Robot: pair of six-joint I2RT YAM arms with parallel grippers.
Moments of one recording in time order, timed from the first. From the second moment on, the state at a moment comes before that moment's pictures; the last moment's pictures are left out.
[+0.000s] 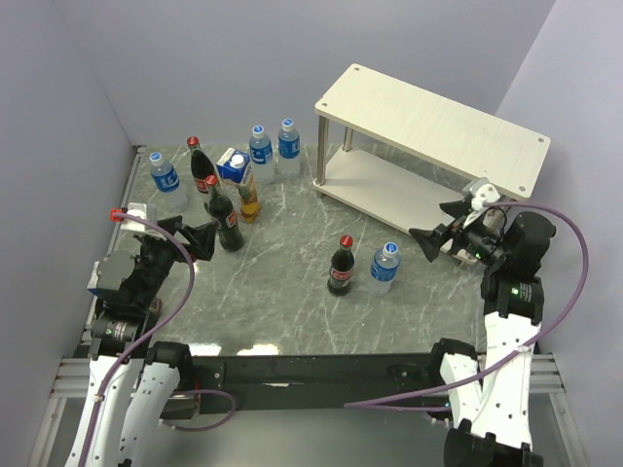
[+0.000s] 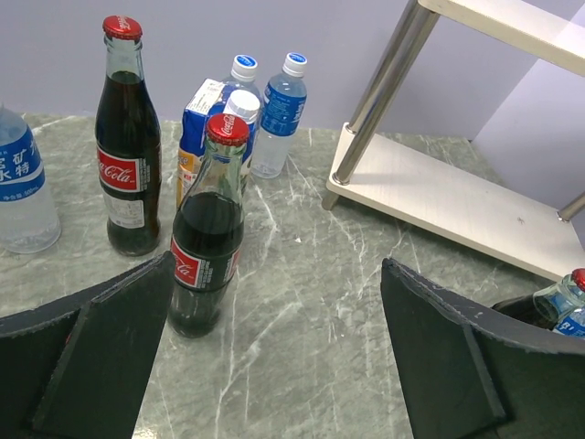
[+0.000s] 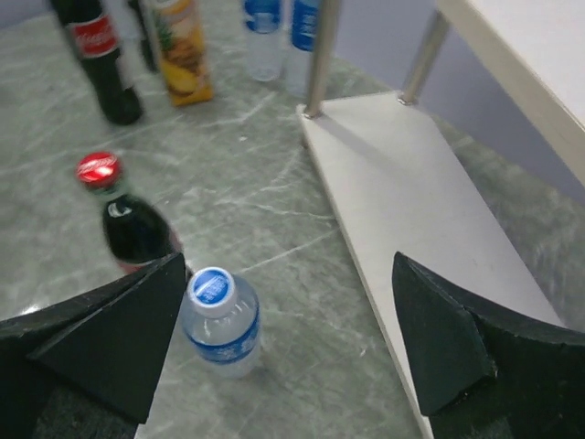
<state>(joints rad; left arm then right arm) -0.11 0.44 0.68 -0.21 0.19 -0.30 -0.29 0.70 0.87 -0.39 -0.93 -0.21</state>
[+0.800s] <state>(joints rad) -0.11 0.44 0.68 -0.21 0.19 -0.29 0.34 1.13 1.11 -0.69 -0.88 -0.58</state>
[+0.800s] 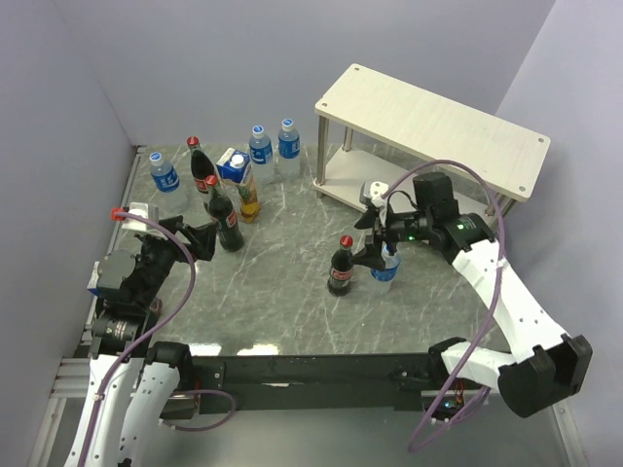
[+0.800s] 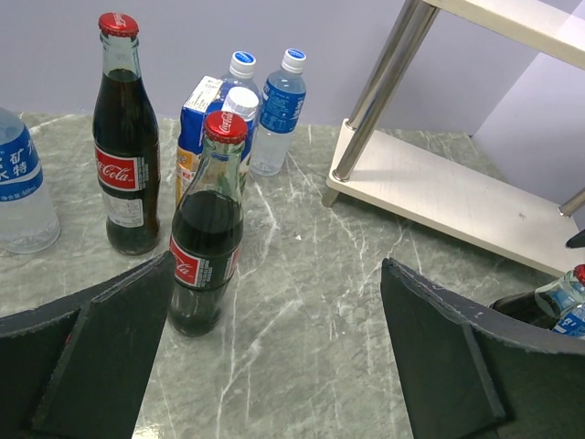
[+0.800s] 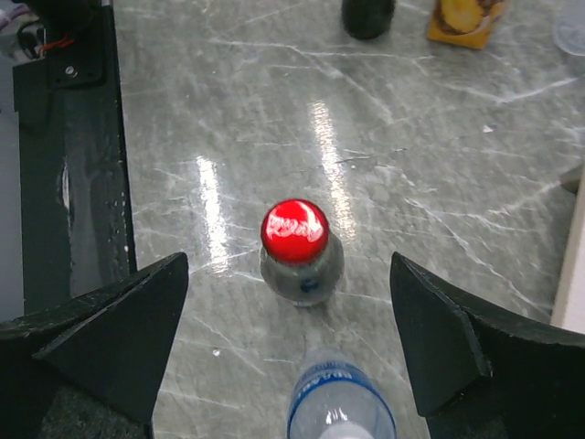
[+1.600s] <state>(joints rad) -0.11 0.44 0.68 -0.21 0.19 -0.29 0.47 1.30 1.15 -0.61 -0.81 -0.51</state>
